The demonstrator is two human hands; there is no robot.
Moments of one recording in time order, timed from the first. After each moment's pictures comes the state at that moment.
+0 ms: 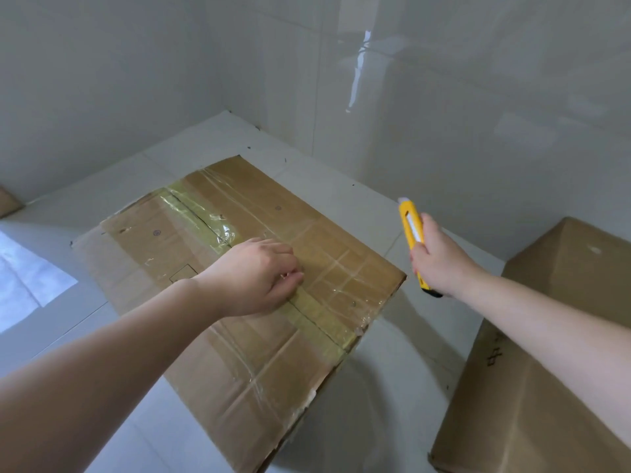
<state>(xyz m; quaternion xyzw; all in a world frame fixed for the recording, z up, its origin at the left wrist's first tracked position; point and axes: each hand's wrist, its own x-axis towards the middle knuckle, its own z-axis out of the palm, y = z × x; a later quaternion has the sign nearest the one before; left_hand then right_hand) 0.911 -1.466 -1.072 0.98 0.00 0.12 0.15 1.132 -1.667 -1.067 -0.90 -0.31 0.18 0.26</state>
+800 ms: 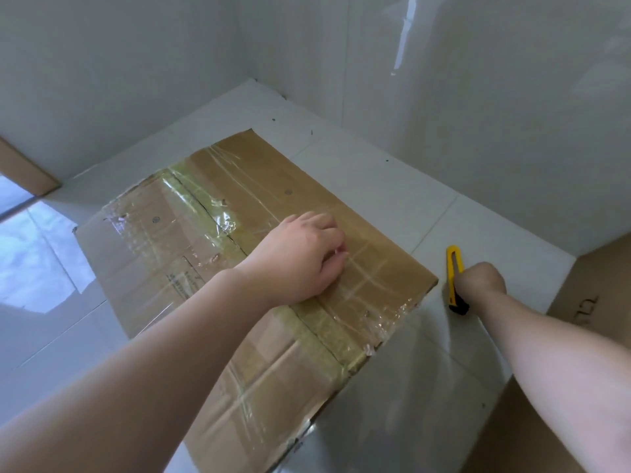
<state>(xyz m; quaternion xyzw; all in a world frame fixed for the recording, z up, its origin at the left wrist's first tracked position) 0.968 -1.489 -1.077 0.98 0.11 0.07 0.14 1.227 -1.673 -1.234 -0.97 -0.03 0.20 0.14</state>
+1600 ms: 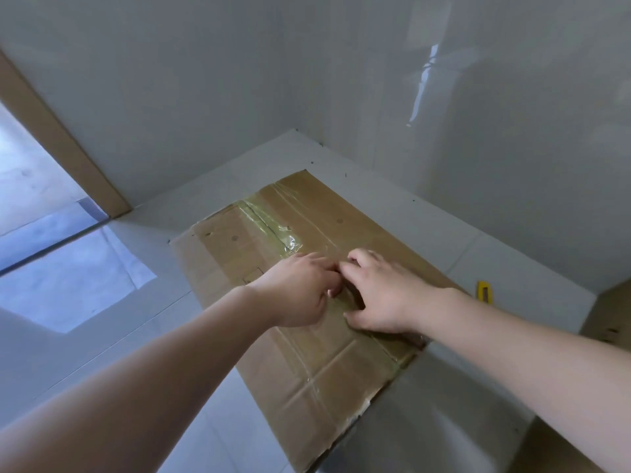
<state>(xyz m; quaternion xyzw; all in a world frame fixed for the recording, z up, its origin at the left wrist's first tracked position) 0.890 -1.471 -1.051 0.99 0.12 -0.06 0.10 1.018 -1.585 -1.042 -0.75 -0.64 0.17 0.00</state>
